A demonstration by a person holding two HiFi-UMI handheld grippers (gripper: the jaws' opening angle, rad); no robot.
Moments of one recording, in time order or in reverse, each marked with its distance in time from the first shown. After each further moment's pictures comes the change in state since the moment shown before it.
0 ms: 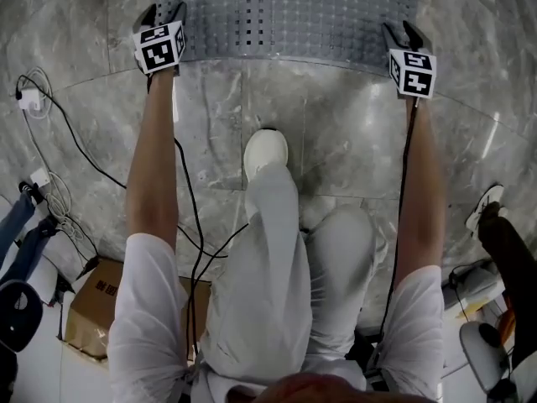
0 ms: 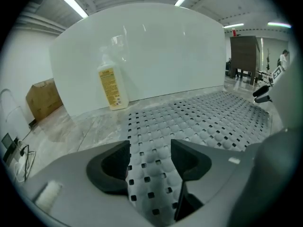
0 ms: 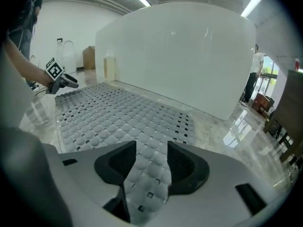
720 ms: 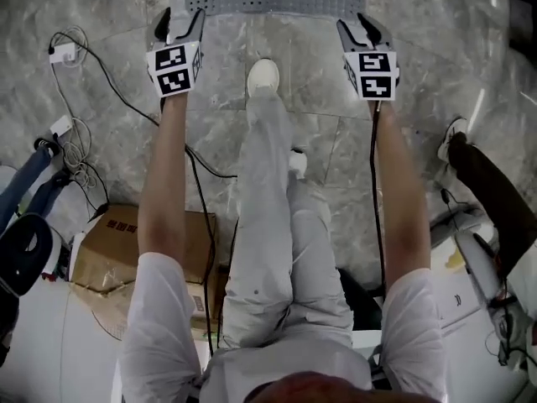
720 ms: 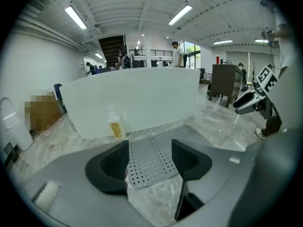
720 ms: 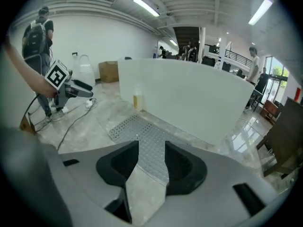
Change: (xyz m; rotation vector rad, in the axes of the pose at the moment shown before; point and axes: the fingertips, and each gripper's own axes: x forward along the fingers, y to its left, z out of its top) left arm -0.347 -0.039 0.157 0.015 -0.102 -0.110; right arm -0.322 0.108 0.178 -0.047 -0.030 0.123
